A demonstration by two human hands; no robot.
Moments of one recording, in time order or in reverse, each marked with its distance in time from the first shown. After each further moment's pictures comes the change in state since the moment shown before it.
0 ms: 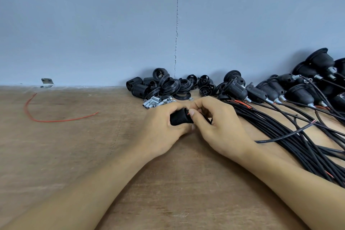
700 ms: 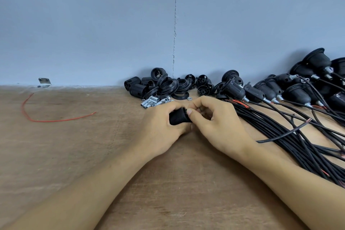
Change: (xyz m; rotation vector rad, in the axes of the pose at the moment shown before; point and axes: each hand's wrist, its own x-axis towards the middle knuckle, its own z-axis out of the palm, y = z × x) left_hand -0.001 0.003 0.003 0.058 0.045 -0.002; right_hand 0.003 0.000 -0.001 0.058 -0.016 0.135
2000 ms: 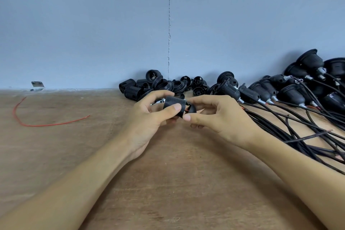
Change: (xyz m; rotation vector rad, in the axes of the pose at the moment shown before) left_hand 0.009 -0.002 -0.011 -0.703 0.008 -0.207; right_hand 0.012 0.012 -0.029 0.259 -0.231 0.130
